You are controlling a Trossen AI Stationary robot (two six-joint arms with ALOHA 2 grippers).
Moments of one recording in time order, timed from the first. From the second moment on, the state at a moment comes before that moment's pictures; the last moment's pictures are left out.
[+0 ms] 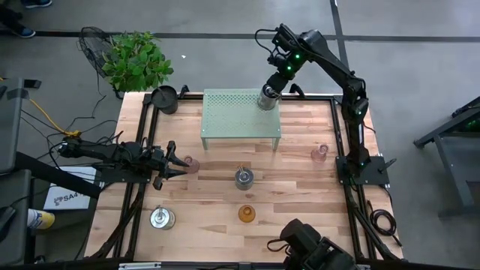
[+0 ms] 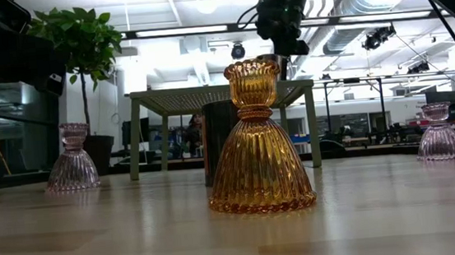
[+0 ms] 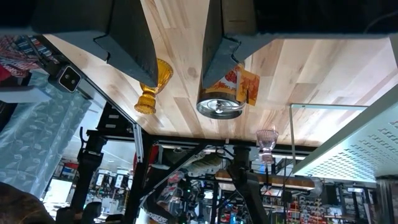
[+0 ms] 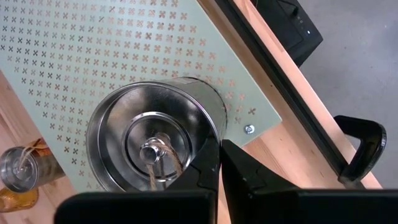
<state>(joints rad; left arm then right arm) -0.21 0.02 0.04 -0.04 -0.04 -0.14 -0.79 2.07 2.35 -1.53 -0.26 -0.11</state>
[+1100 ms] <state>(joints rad) -0.21 0.02 0.04 -0.04 -0.04 -0.14 -0.79 2.03 2.35 -1.47 -0.21 -0.09</state>
